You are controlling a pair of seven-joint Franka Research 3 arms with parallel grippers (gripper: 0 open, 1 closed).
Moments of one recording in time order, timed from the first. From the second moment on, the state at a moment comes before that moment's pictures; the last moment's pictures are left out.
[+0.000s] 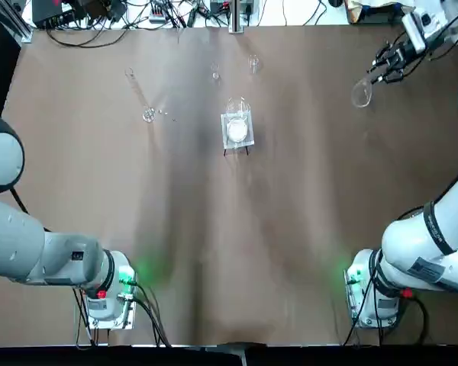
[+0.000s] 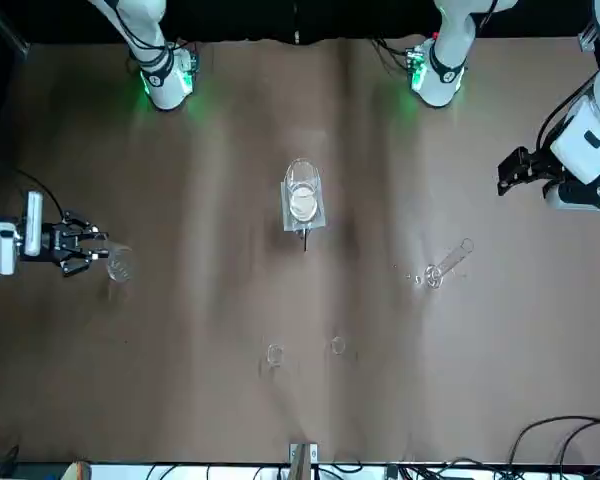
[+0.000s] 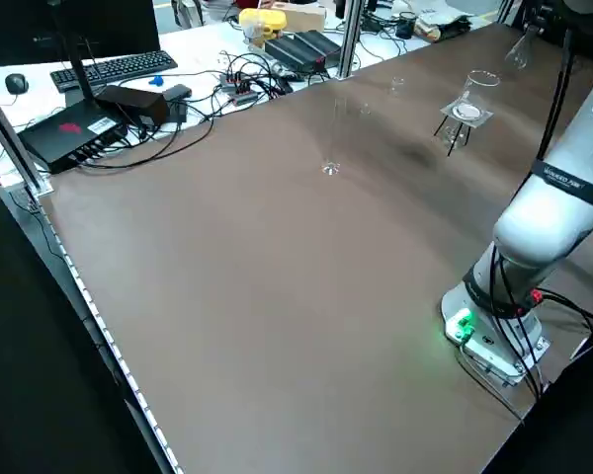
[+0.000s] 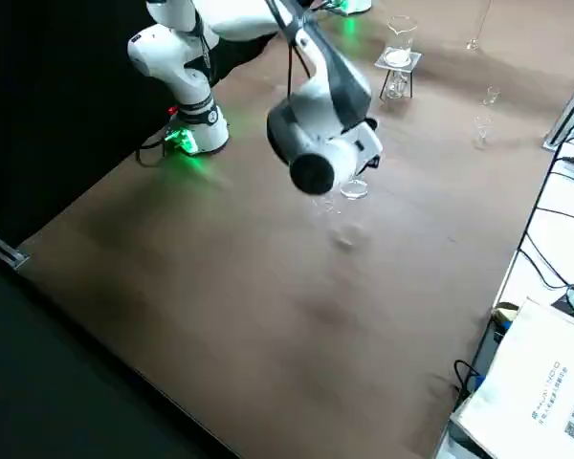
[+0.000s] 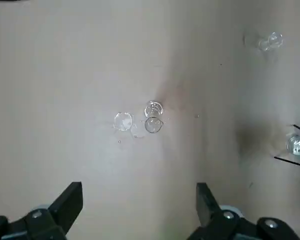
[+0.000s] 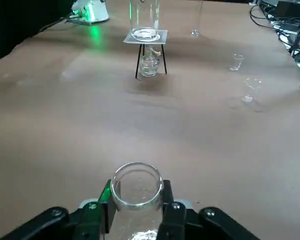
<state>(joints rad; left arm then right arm) -0.02 0.04 -0.10 -1.56 -0.01 1.59 -0.06 -0.30 0.48 -0.09 -1.70 0.77 1.53 -2.44</state>
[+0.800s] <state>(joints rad) -0.02 0.04 -0.10 -1.56 -0.01 1.59 -0.06 -0.36 0.57 -0.09 -1.74 0.78 1.51 -2.49</state>
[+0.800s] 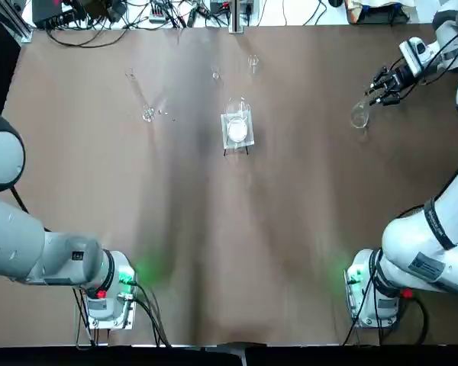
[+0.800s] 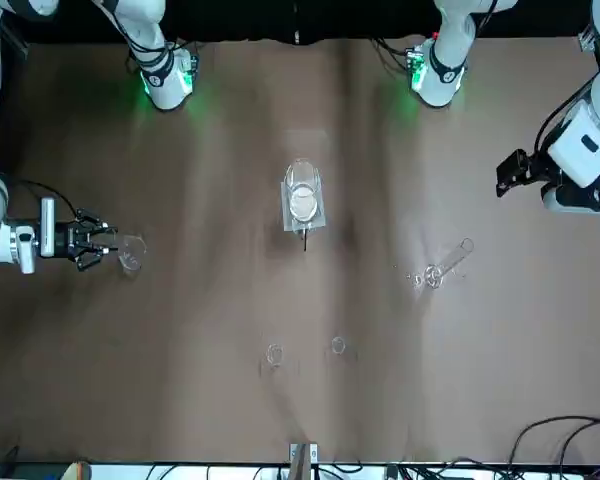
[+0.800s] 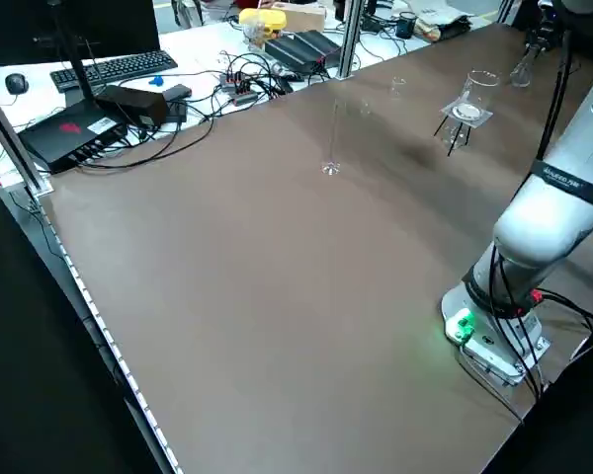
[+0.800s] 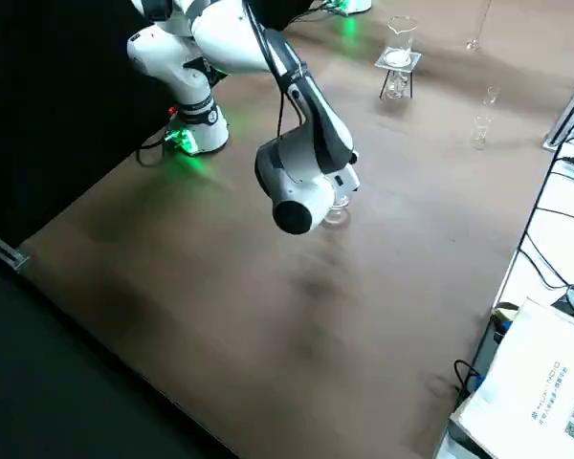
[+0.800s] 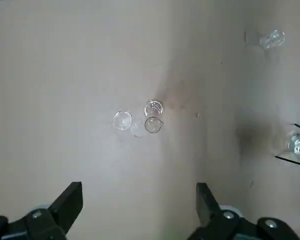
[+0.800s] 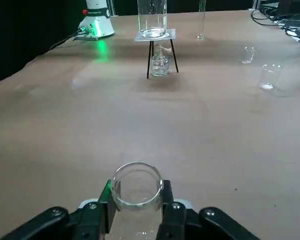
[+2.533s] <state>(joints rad) -0.01 0.06 -0.10 -1.56 -0.01 1.60 -0.06 -0.41 0.62 -0.09 -1.70 0.78 1.51 -2.52</state>
